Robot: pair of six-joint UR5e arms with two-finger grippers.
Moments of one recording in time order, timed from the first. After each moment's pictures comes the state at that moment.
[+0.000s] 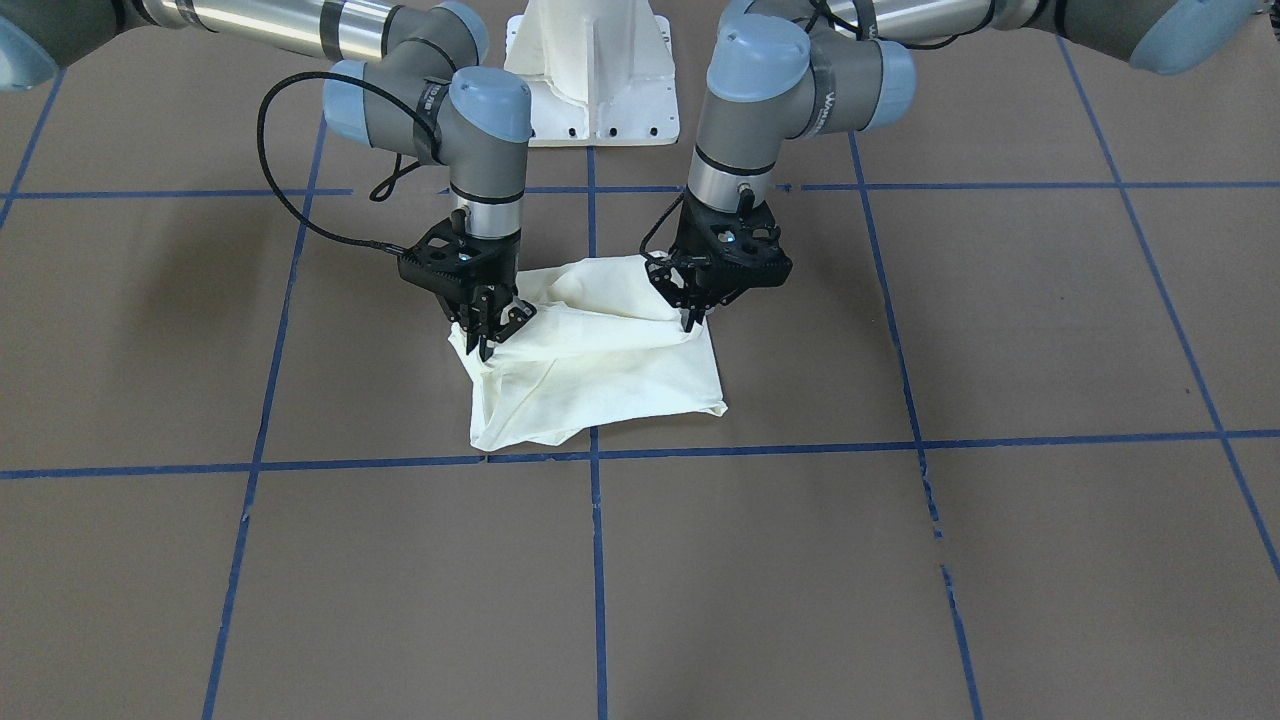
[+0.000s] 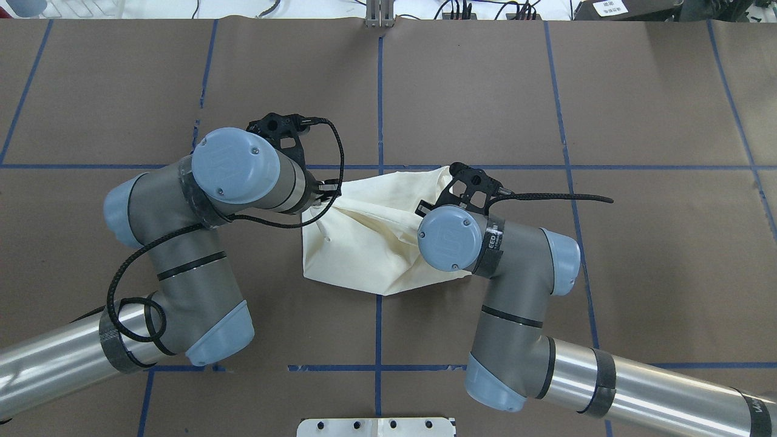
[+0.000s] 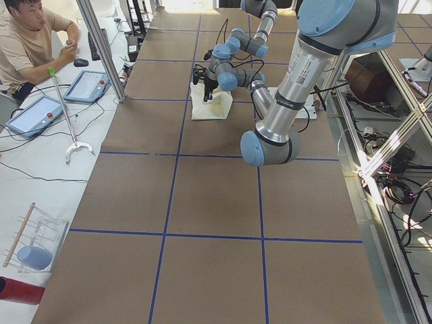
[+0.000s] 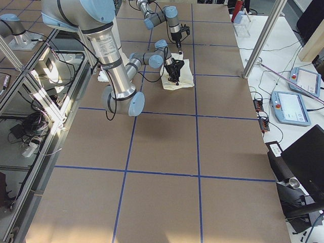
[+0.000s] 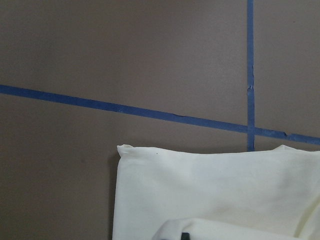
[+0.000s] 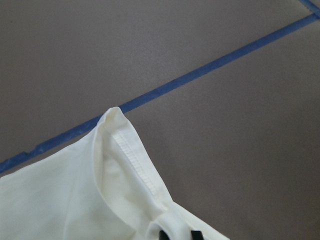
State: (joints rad) left arm -0.54 -2.18 -1.74 -1.73 -1.70 -1.33; right arm 0.40 -0.97 1.65 -1.56 1.38 1.78
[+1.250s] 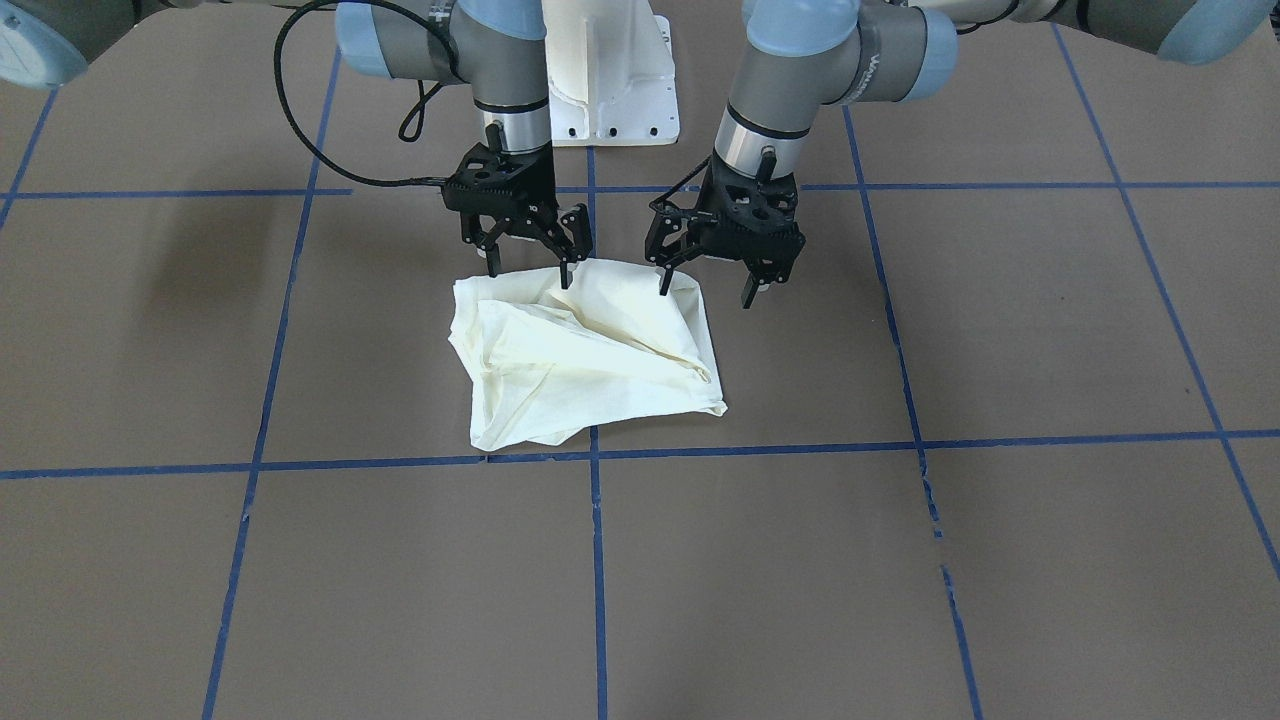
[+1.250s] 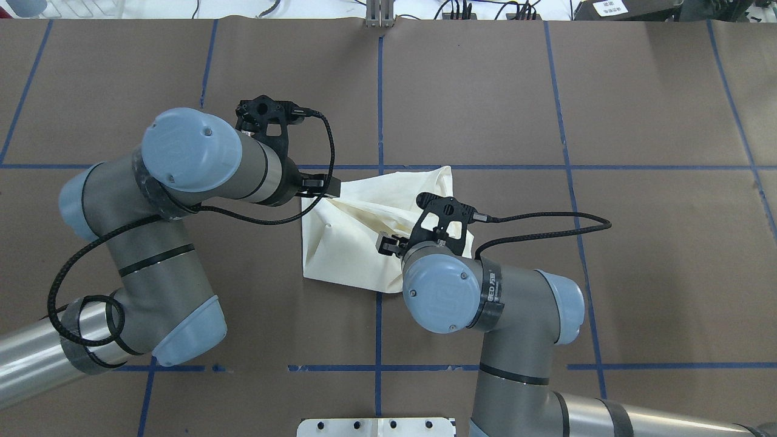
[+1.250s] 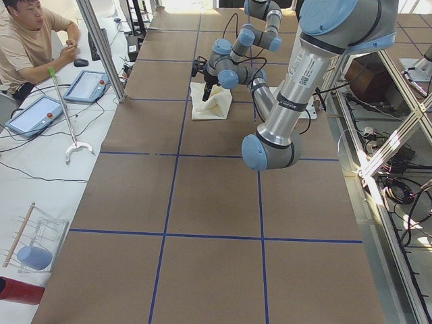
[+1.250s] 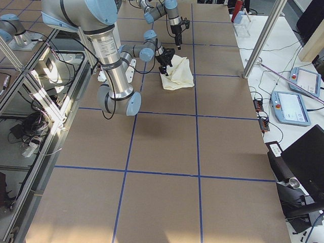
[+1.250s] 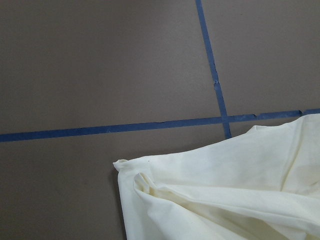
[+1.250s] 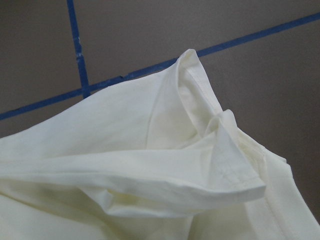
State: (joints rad) left arm -0.58 -2.14 -1.85 -1.73 -1.75 -1.13; right arm 0.28 -0.98 1.79 -1.55 1.30 1.68
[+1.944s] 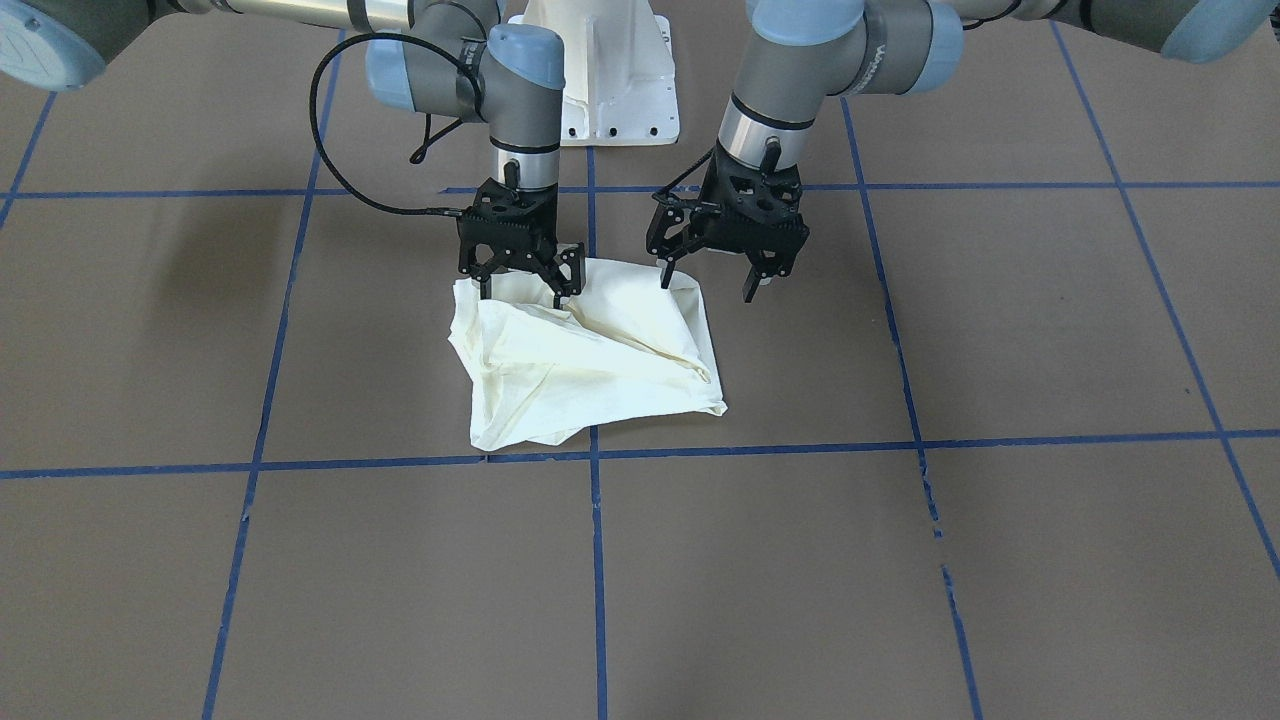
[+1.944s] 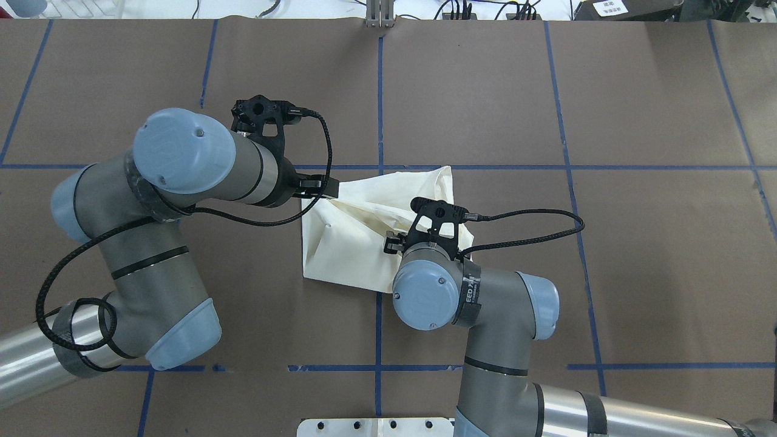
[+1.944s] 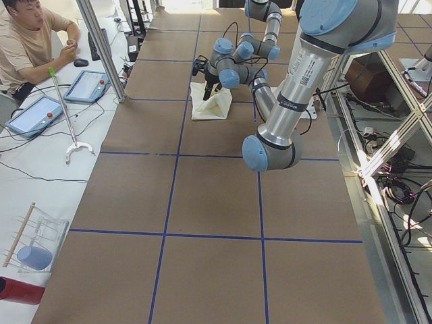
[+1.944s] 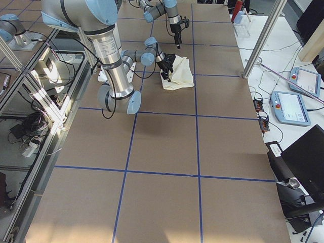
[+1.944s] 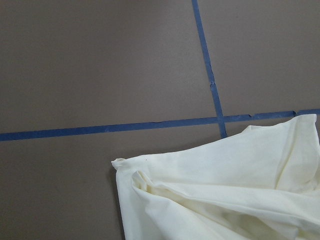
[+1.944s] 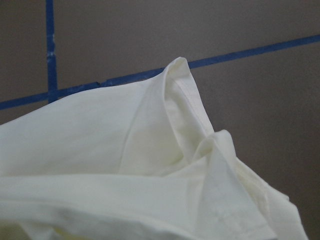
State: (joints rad) left arm -0.58 -2.13 -1.87 -1.73 -1.75 -1.13; right arm 0.30 -0.96 1.66 -1.55 1.24 1.62
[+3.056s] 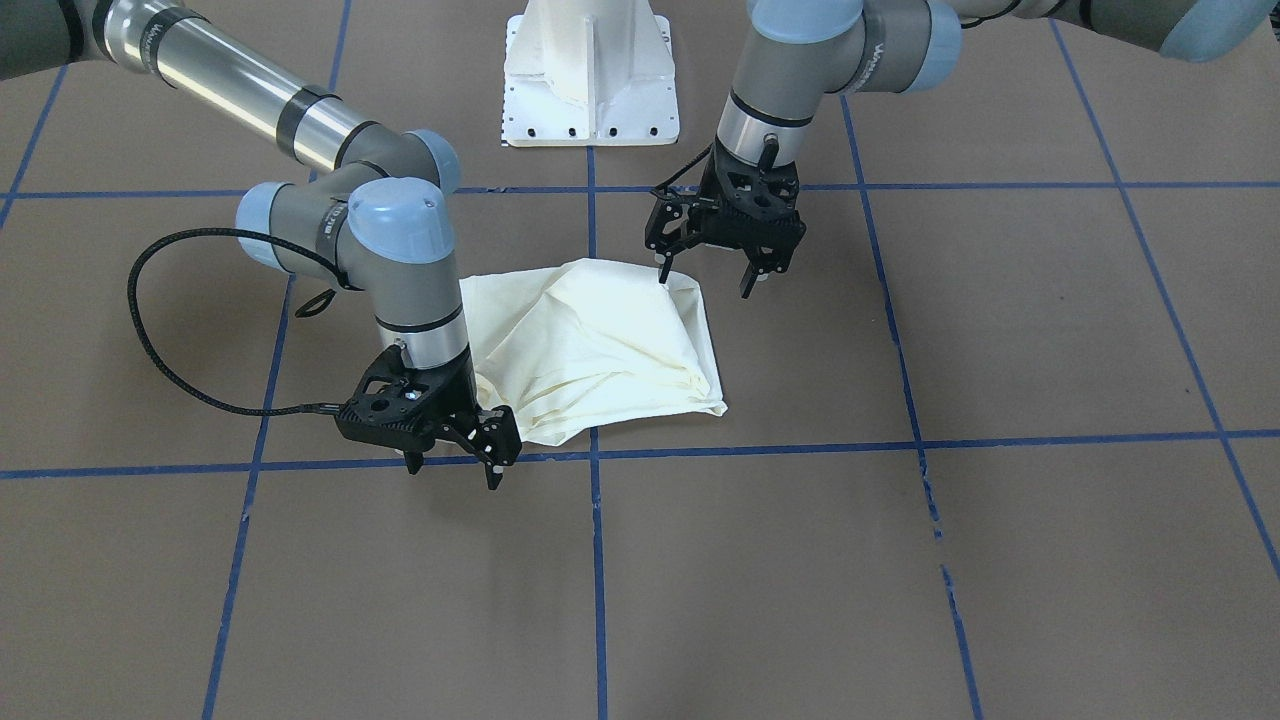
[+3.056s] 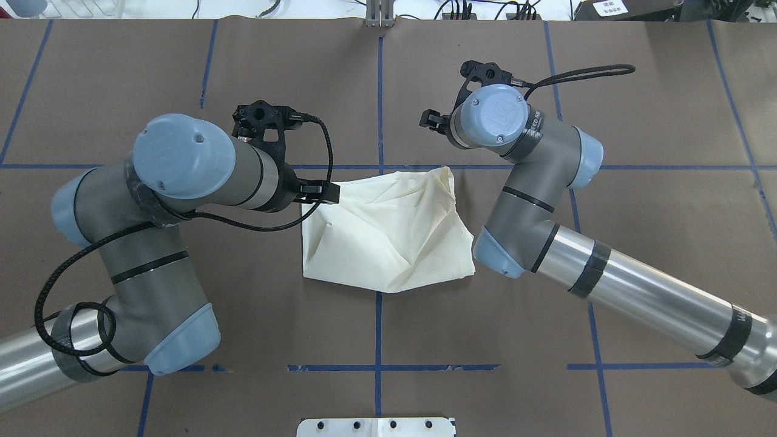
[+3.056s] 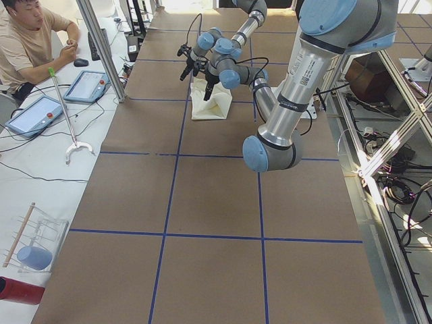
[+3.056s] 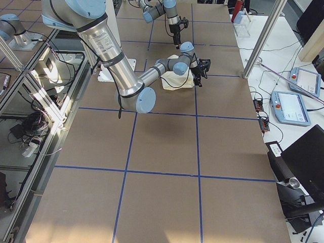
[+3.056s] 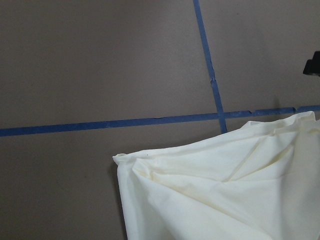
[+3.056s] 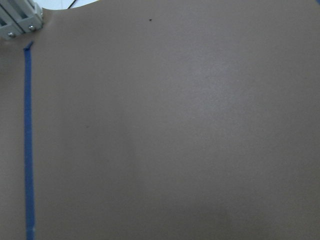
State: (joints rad) left arm -0.57 -2.12 -1.86 -1.77 -1.76 -1.12; right arm 0.67 -0.91 1.41 -1.14 1.62 1.43
